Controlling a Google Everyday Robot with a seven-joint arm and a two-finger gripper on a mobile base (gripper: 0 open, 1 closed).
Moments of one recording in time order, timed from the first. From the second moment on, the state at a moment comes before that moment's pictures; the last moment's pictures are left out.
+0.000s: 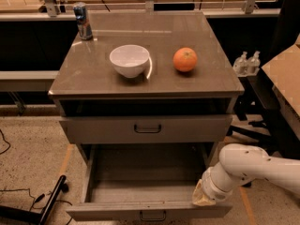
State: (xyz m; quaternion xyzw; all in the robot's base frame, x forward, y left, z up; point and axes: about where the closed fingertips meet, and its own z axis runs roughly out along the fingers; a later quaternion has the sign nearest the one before) arm 0.401 -0.173 0.495 -0.66 0.73 0.14 0.10
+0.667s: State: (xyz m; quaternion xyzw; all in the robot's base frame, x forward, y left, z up) arm 0.364 -0.170 0.475 -0.69 0.70 0.15 0.06
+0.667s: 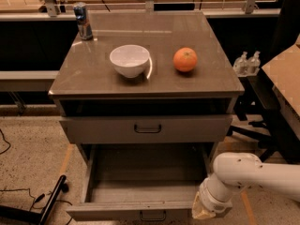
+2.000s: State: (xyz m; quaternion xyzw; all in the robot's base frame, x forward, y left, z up) arm 0.399 -0.159 0.447 -0.69 0.71 0.12 0.08
